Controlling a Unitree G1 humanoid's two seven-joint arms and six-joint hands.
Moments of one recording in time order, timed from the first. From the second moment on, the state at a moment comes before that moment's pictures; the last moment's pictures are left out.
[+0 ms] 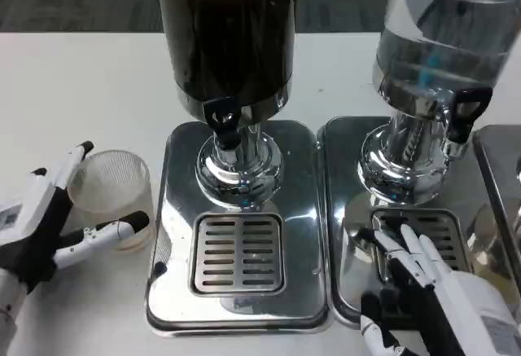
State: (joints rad) left arm -0.22 0.61 -0.17 0.83 0.57 -0.47 0.30; right arm 0.70 -0.21 0.24 -0.52 -0.84 -0.10 -0.09
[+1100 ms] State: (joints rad) left arm -0.32 0.57 -0.24 1.05 0.56 -0.63 0.45; right arm 0.67 -0.20 0.24 -0.52 -0.84 -0.09 -0.09
